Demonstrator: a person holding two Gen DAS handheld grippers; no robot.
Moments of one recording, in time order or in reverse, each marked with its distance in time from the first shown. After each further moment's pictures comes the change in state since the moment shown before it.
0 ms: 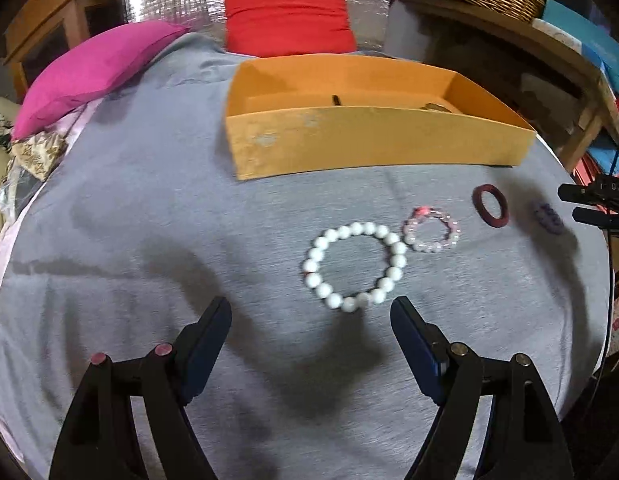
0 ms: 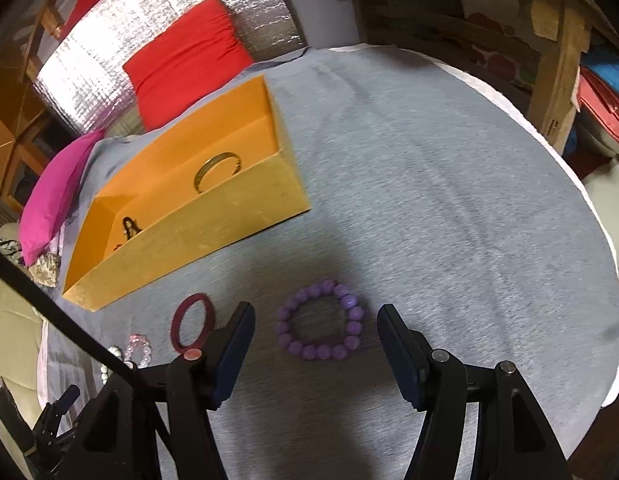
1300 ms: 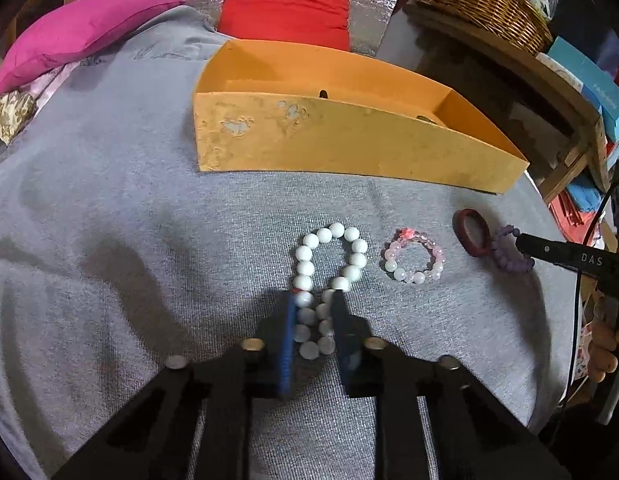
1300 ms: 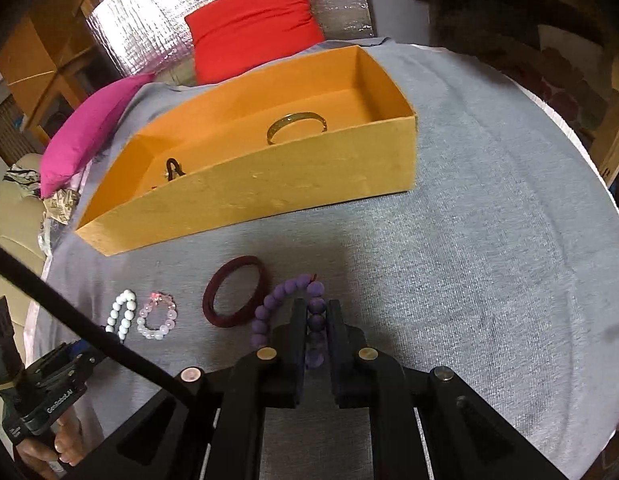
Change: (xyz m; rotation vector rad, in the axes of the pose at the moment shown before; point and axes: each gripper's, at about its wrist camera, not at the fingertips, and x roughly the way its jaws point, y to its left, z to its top) left arm 0.023 0.010 0.006 -0.129 0.001 -0.168; right arm 0.026 0.057 -0.019 -0.212 0.034 0.075
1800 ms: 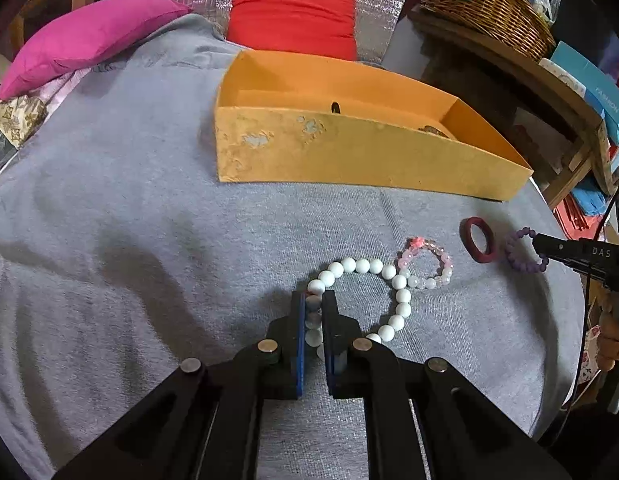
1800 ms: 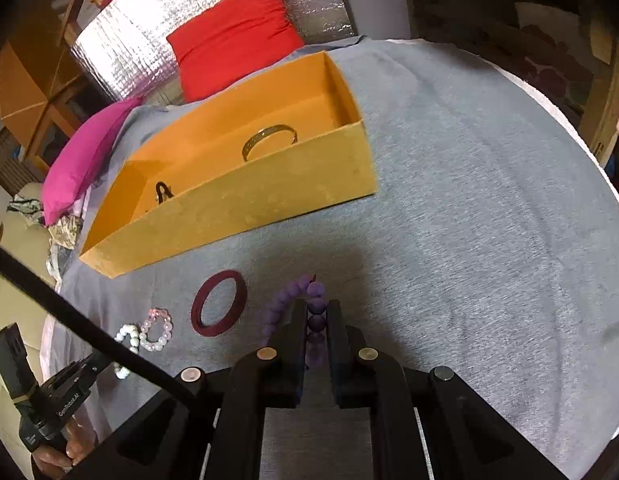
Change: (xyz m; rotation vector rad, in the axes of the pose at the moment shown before) left arm -0.010 0.006 0.000 0.009 -0.030 0.035; right arm -0.012 -0.033 0.003 0.085 -0.022 0.037
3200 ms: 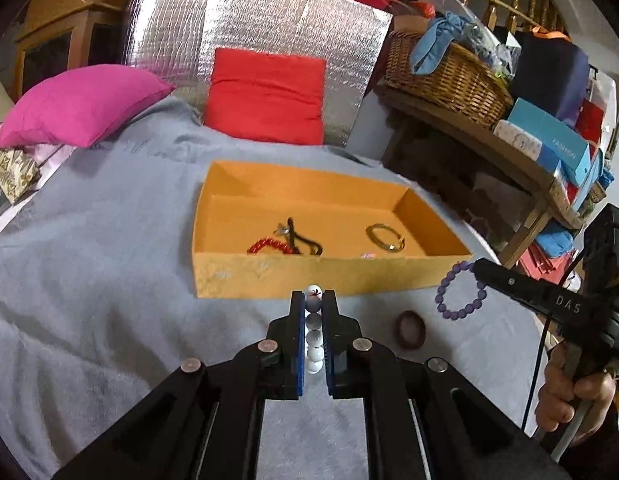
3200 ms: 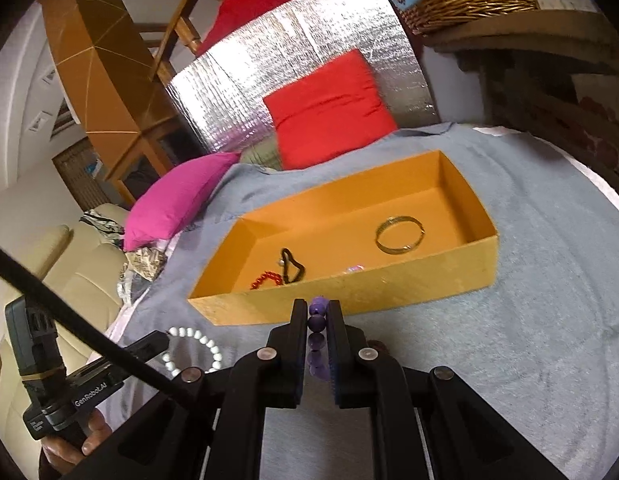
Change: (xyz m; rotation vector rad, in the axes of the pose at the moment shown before) left arm -0.061 -0.020 0.045 0.013 -0.259 -0.113; right arm -0.049 0.078 -0.006 -0.122 -0.287 0.259
